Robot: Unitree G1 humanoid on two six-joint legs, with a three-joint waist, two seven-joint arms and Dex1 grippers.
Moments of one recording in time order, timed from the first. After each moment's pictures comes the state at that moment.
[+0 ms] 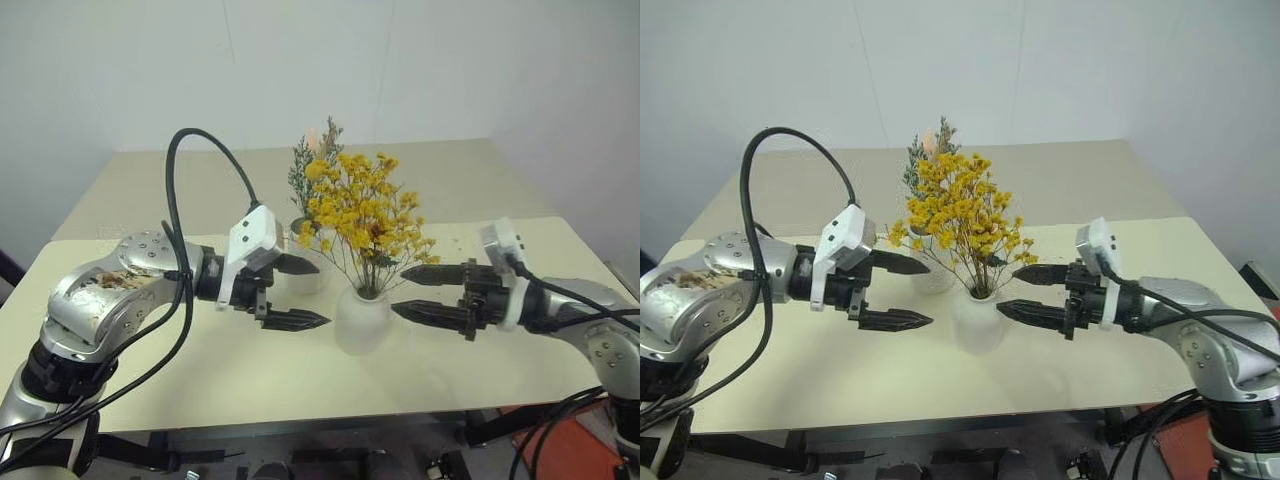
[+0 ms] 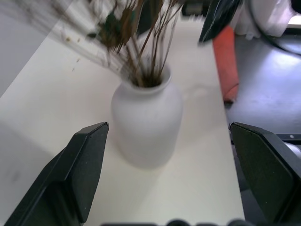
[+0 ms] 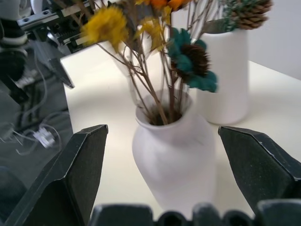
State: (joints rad) left arm -0.65 0.91 -0.08 -0.46 -0.70 0.90 -1.02; right arm -0.40 -0.87 -0.18 -0.36 0.86 0.82 0.99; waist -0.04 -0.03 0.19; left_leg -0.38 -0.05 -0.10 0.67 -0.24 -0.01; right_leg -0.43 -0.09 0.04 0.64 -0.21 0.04
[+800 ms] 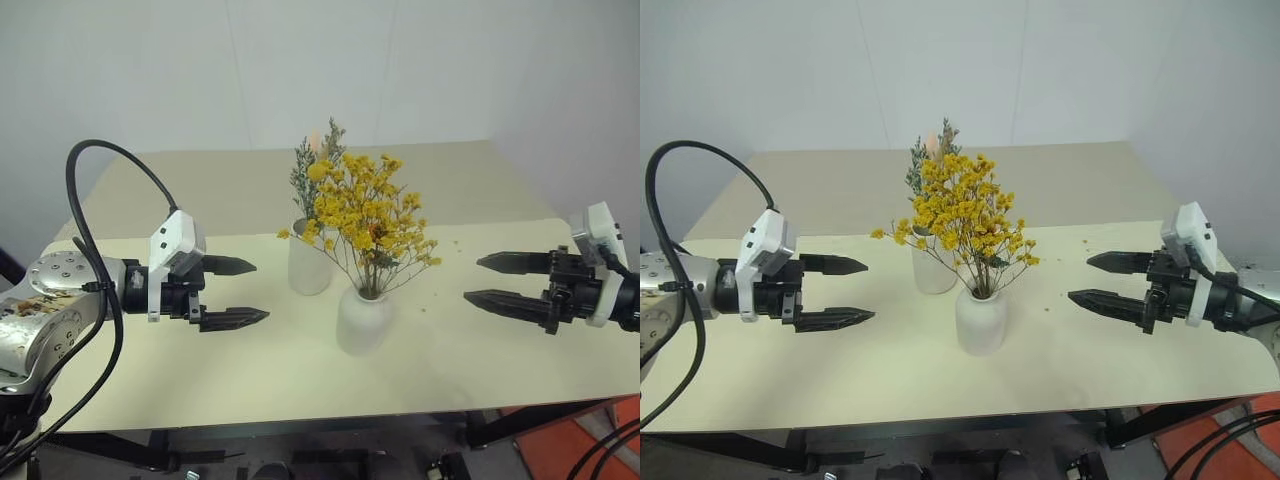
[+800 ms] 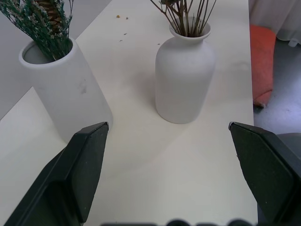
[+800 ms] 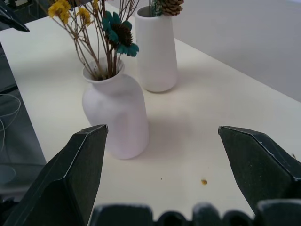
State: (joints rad) left arm -0.41 1.01 0.18 -0.42 -0.71 0.80 -1.09; right arm -0.22 -1.06 -0.41 -0.26 0.78 0.73 1.13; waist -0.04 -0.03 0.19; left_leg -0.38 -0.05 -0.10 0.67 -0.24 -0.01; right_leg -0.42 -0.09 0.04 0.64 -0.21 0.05
